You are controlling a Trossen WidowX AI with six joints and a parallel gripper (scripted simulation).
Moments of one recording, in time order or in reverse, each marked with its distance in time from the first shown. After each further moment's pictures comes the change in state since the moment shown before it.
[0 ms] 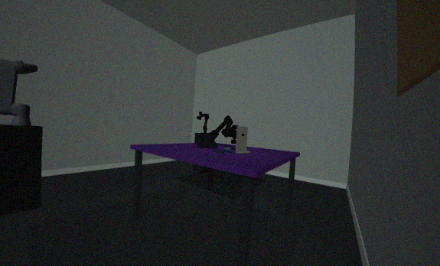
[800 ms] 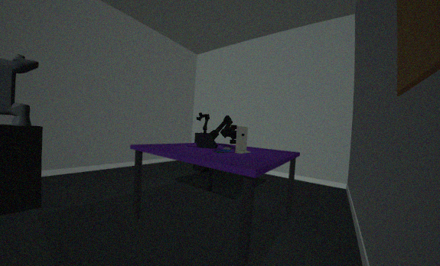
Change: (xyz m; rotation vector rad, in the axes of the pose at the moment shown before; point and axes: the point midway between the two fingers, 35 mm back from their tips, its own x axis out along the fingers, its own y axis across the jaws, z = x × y) arm -0.014 0.001 -0.006 0.001 0.005 0.001
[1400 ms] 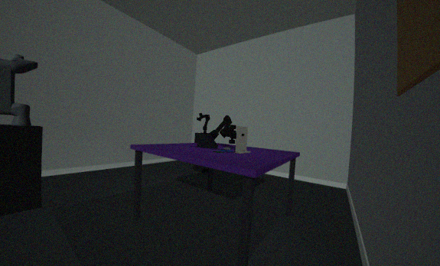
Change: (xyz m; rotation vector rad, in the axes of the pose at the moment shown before) arm -0.010 0.000 -0.004 0.002 0.000 0.000
